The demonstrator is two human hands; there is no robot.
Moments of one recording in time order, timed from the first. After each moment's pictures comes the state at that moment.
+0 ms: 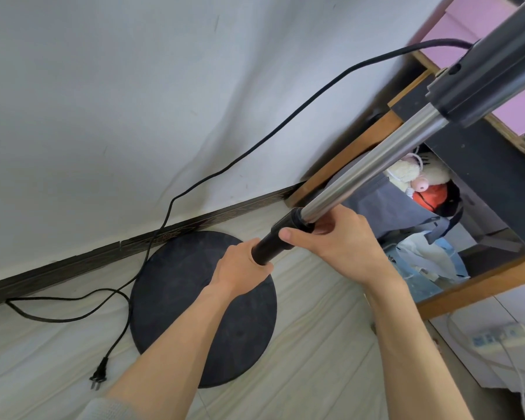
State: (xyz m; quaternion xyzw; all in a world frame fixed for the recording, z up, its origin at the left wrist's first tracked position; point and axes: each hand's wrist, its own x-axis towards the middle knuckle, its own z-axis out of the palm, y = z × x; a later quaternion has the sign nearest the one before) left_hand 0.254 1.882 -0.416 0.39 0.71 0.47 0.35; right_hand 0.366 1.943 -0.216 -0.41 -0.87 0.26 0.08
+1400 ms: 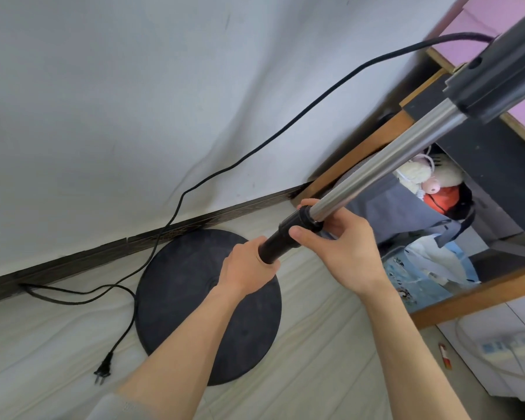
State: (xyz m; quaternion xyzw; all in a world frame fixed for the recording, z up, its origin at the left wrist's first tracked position) left_hand 0.258 1.884 -0.415 0.37 0.73 0.47 0.33; right_hand 0.367 1.936 -0.237 -0.38 -0.83 0.35 0.19
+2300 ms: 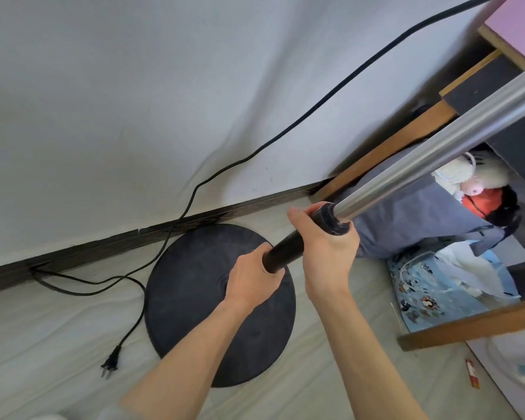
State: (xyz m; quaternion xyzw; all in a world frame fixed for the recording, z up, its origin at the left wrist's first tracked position) left_hand 0.270 1.887 -0.467 0.31 0.73 0.52 0.30; right_hand 0.314 1.920 -0.303 -0.39 -0.63 0.52 0.43
